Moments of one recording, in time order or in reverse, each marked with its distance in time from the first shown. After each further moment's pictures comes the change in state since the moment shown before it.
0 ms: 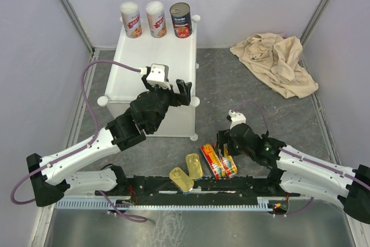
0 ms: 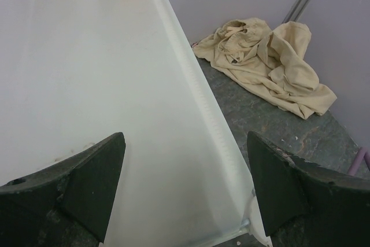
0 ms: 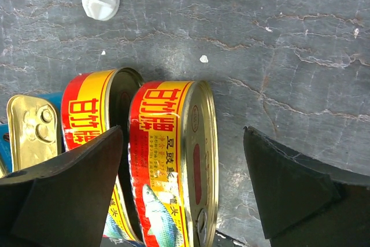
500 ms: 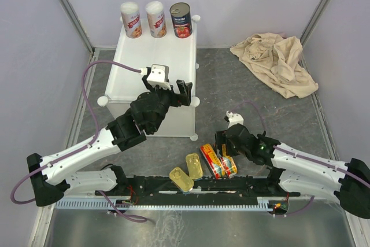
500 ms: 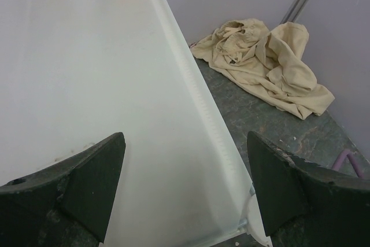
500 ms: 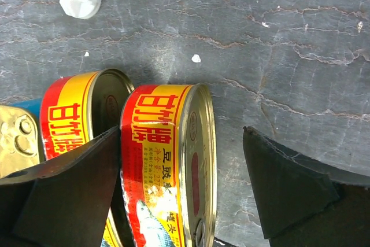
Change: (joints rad) left arm -0.004 0.000 -0.008 0.011 0.000 0.000; right arm 0.016 0.073 -0.006 0.032 0.029 0.016
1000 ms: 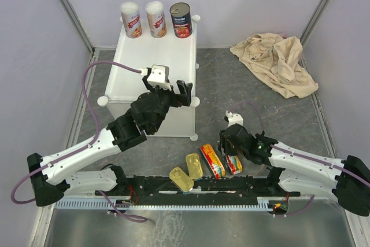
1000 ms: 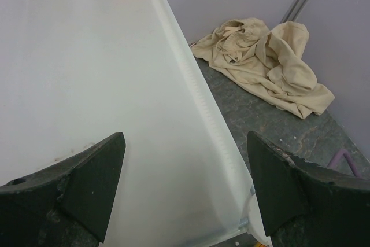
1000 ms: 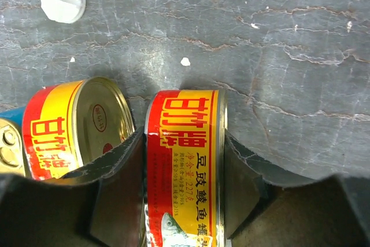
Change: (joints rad) left arm -0.001 0.000 -0.007 0.011 0.001 0.000; right arm 0.001 0.055 0.000 0.019 0.031 0.009
